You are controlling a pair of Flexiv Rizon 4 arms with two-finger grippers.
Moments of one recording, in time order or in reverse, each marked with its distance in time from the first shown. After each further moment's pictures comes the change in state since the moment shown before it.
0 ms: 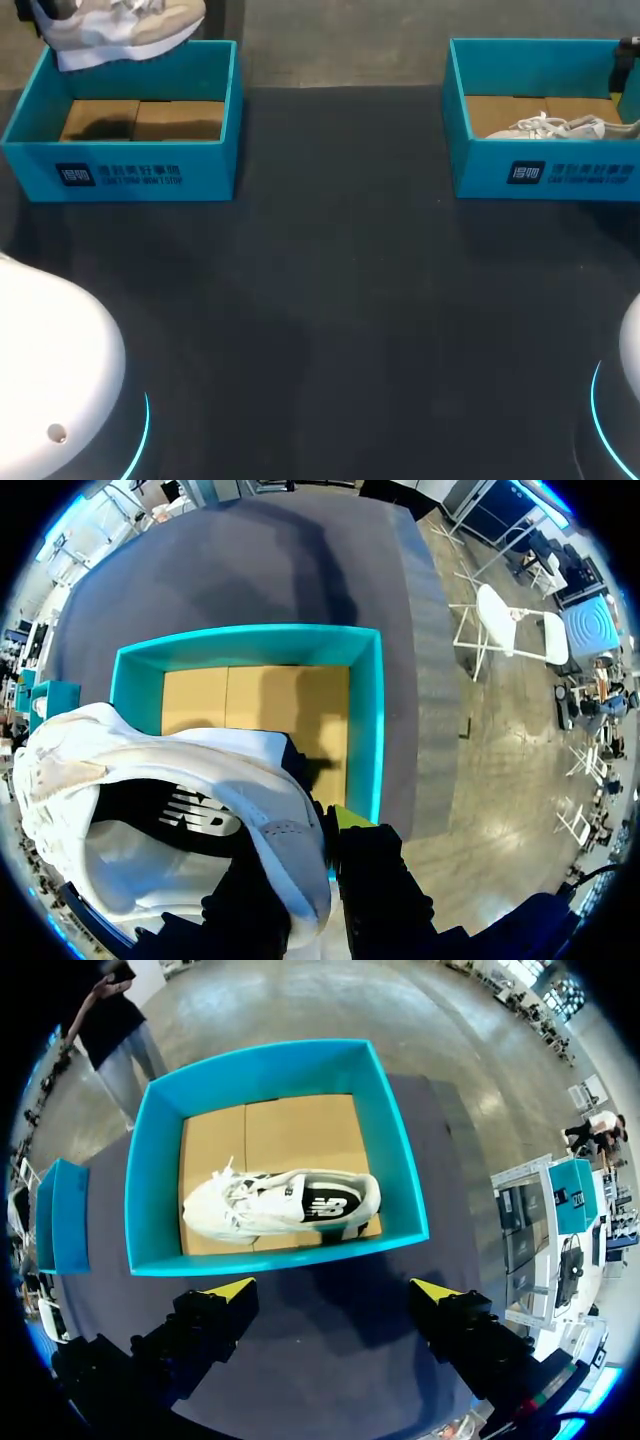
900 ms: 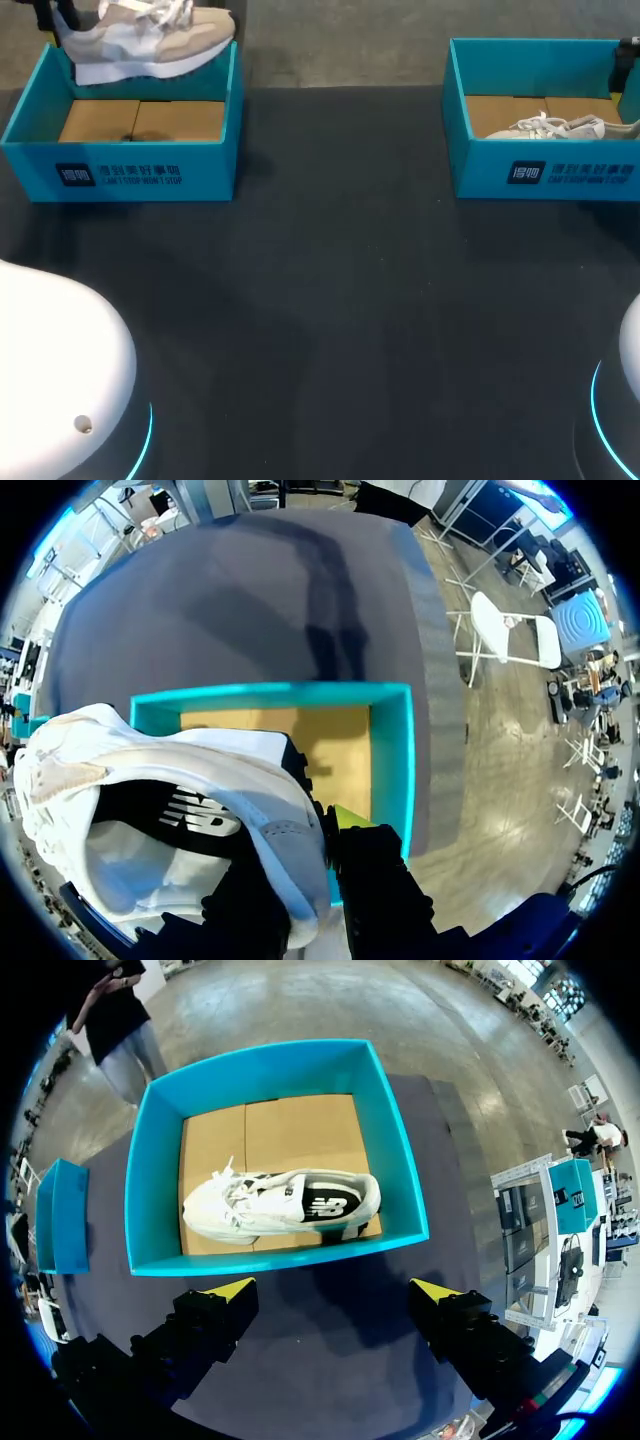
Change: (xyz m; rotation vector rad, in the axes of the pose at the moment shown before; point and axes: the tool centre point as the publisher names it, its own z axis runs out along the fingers) left arm -0.058 -0.067 -0.020 0.042 0.033 0.058; right arm 0.000 0.000 0.000 0.000 0.000 0.000
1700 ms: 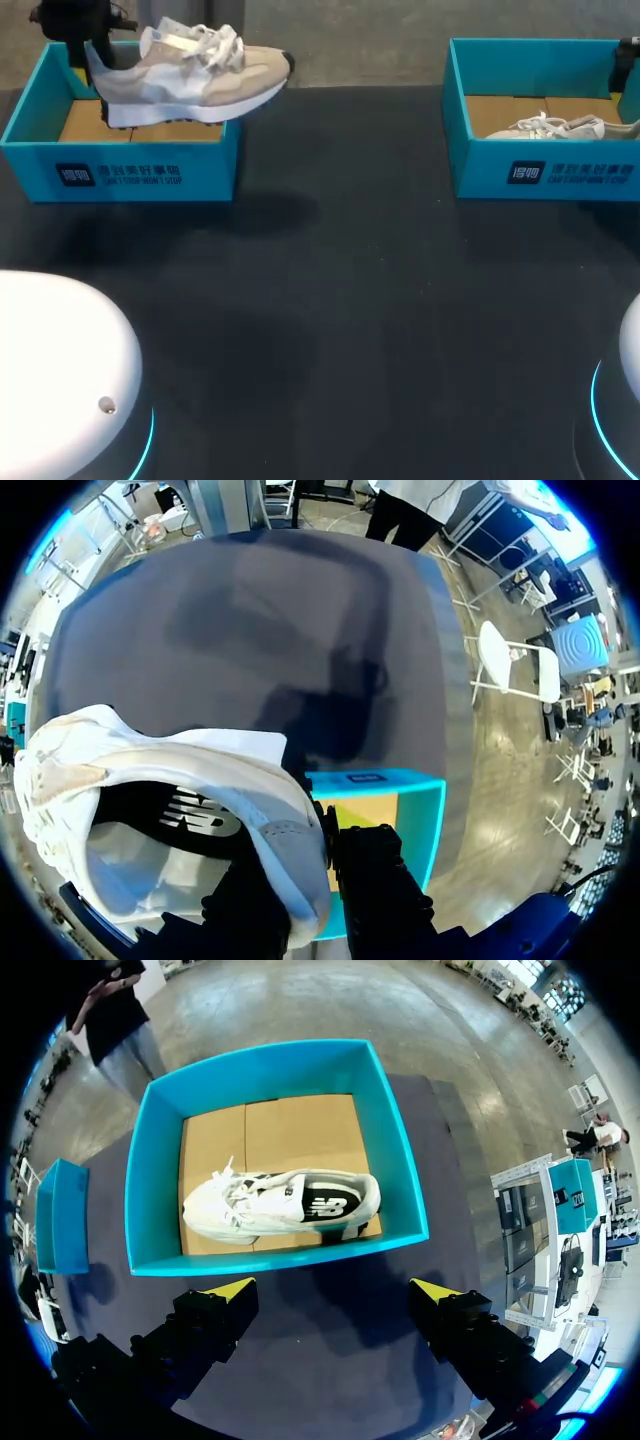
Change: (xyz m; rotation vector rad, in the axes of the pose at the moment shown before) left arm -0.083 -0.125 -0.017 0.004 0.036 -0.035; right arm 0.000 0.000 0.000 0.000 0.000 0.000
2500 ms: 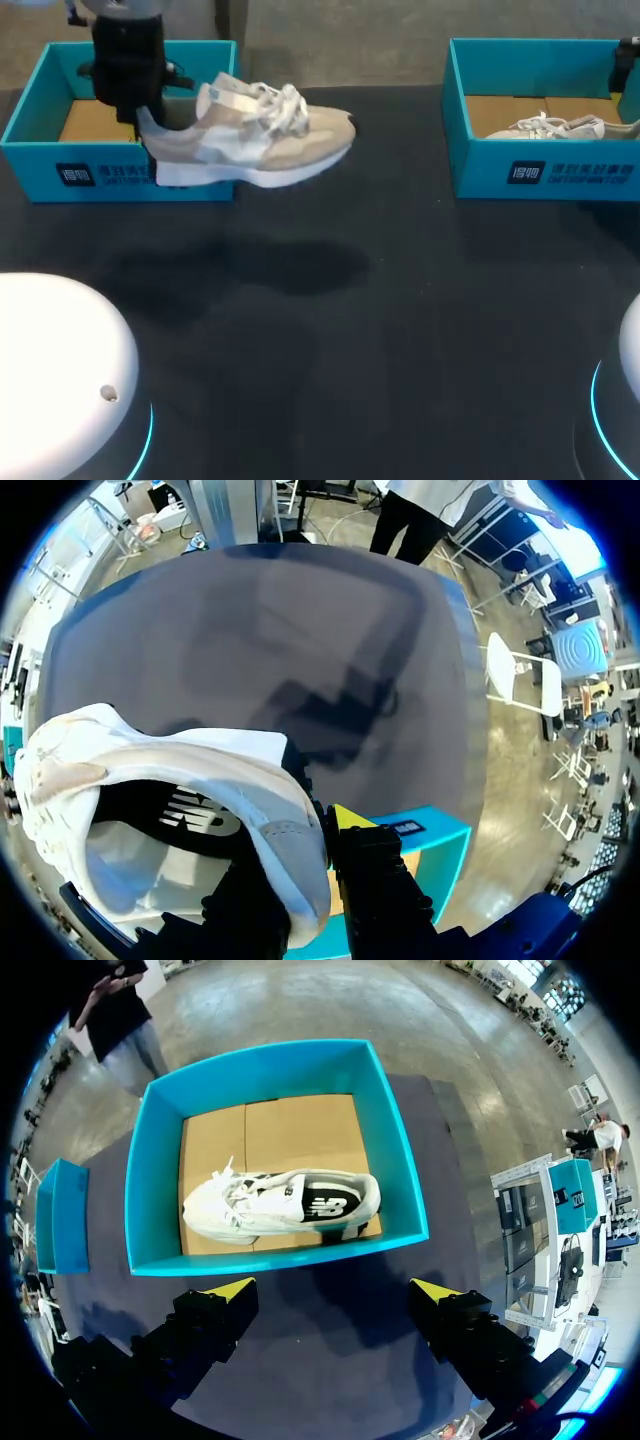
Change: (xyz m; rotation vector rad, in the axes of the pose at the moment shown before) left arm -0.088 -0.112 0.002 -0.030 0.021 0.022; right arm 0.000 0.000 0.000 0.000 0.000 0.000
